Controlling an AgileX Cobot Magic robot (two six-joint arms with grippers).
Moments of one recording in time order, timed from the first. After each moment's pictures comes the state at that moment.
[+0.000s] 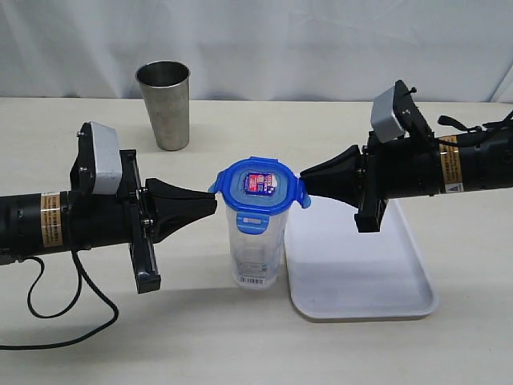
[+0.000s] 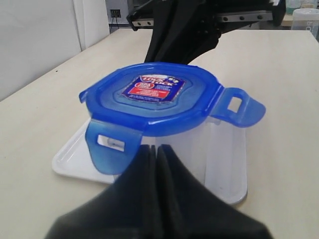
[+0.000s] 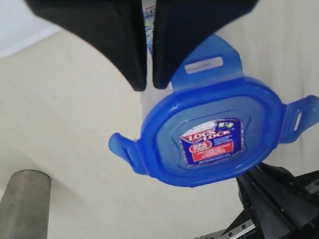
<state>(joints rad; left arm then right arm) -0.25 1.79 -0.56 1.09 -1.15 -0.29 0.06 1.75 -0.87 -1.63 -1.00 1.01</state>
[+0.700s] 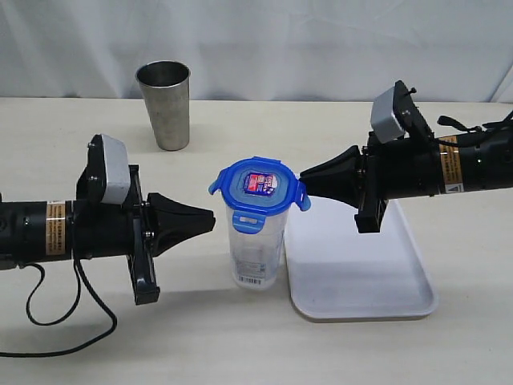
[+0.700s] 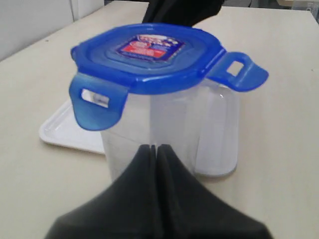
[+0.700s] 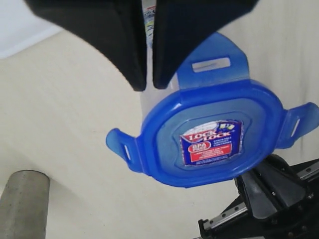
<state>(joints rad) -0.25 1.82 -0.56 1.14 -1.09 -0.34 0.06 1.75 -0.87 -1.64 -1.00 1.01</state>
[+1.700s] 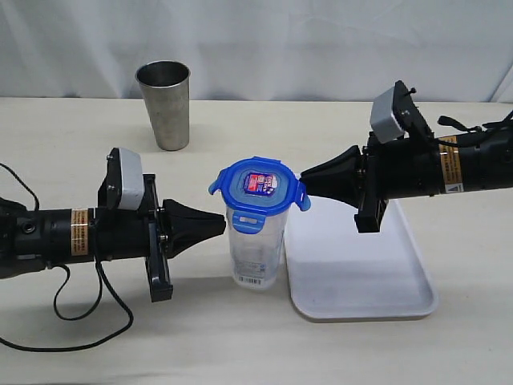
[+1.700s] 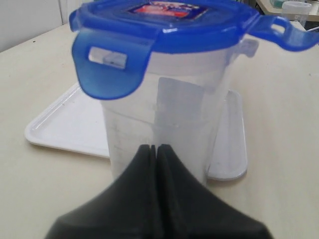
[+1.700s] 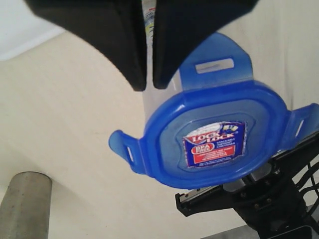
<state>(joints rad) -0.25 2.02 -0.64 1.12 -1.21 -0.25 0.06 1.75 -0.87 -1.64 -1.00 1.01</state>
